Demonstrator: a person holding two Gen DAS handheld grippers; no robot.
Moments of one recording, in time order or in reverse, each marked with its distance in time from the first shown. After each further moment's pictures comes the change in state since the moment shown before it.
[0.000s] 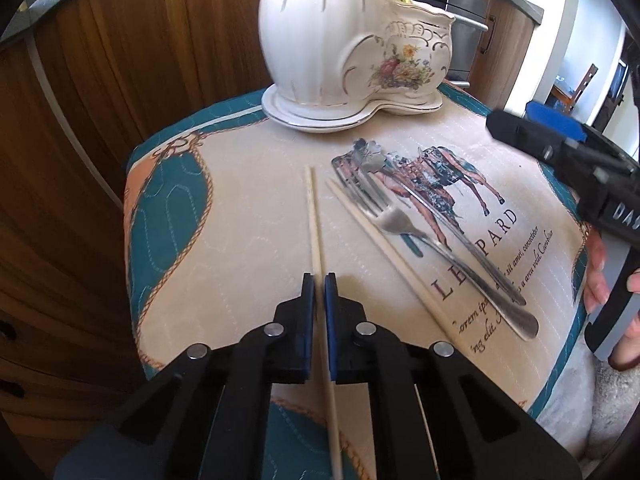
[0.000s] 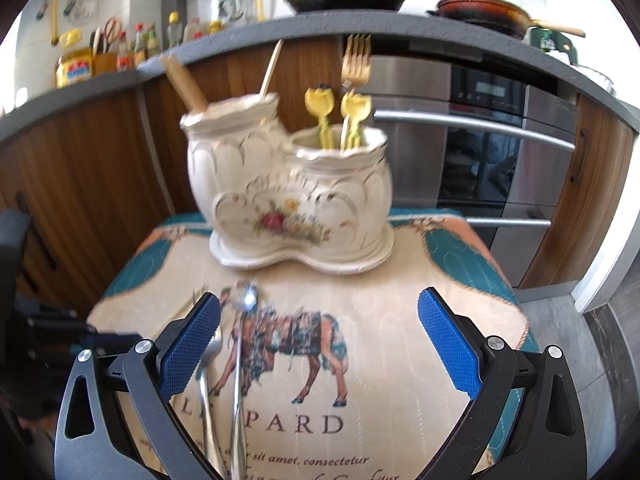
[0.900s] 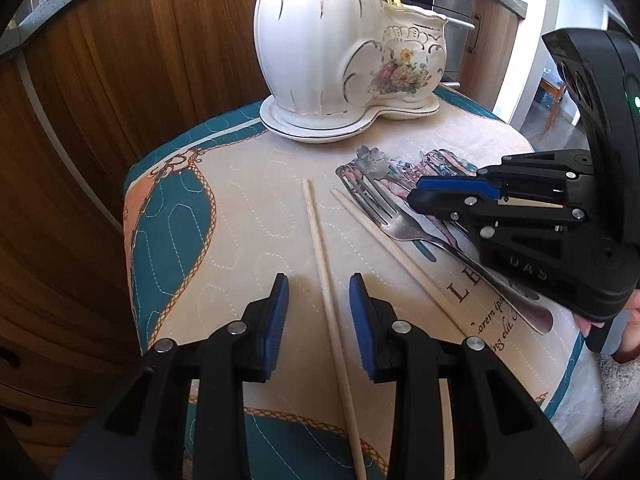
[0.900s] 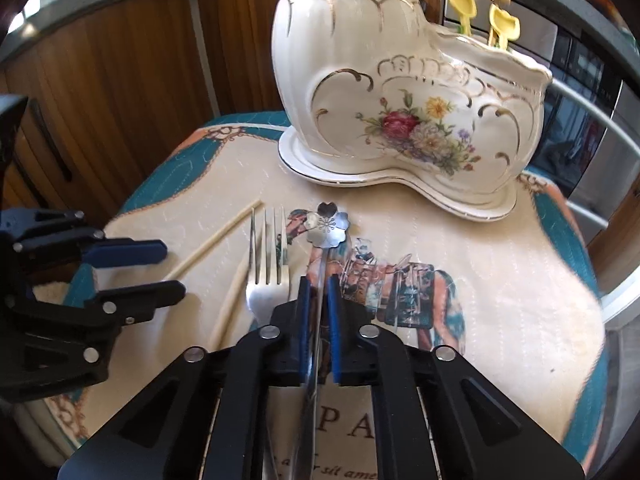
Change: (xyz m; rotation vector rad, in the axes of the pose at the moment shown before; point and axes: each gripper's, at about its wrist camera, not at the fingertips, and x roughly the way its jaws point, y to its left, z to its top) left arm 0.004 0.009 0.000 0.071 -0.049 -0.007; right arm 0.056 0.053 -0.017 -0.143 0.269 0.139
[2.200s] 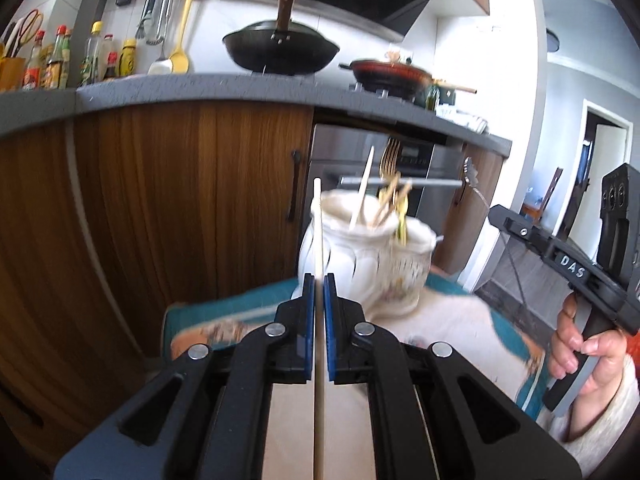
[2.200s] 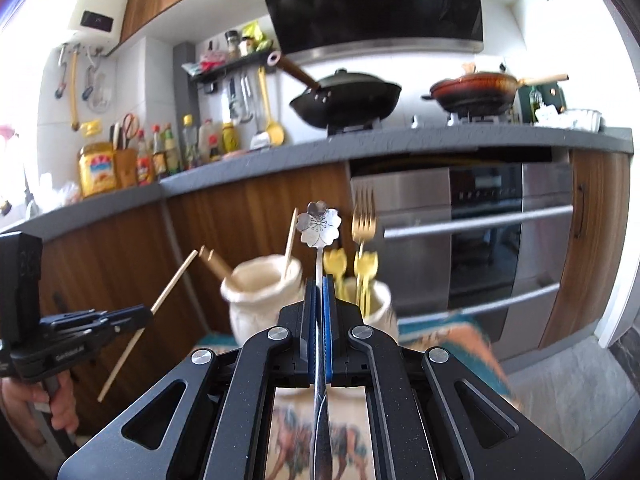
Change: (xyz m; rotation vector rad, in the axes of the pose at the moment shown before) left arm -0.099 0.039 0.067 -0.134 -0.505 -0.082; right arm -0.146 -0.054 0.042 0.197 -0.648 -0.085
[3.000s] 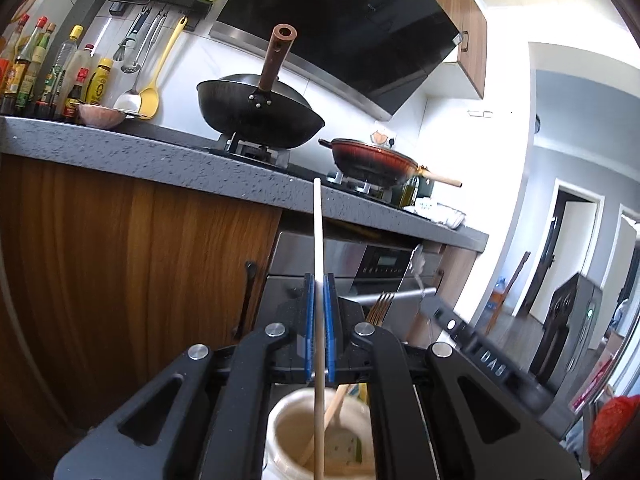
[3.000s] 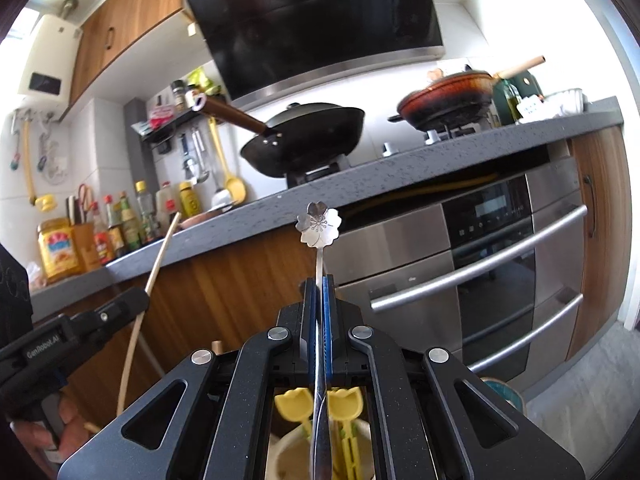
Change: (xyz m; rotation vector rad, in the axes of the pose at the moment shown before) left arm 0.093 0.009 0.099 -0.132 -0.255 -0.168; right arm 0.108 -0.044 0.041 0.181 -0.154 -0.056
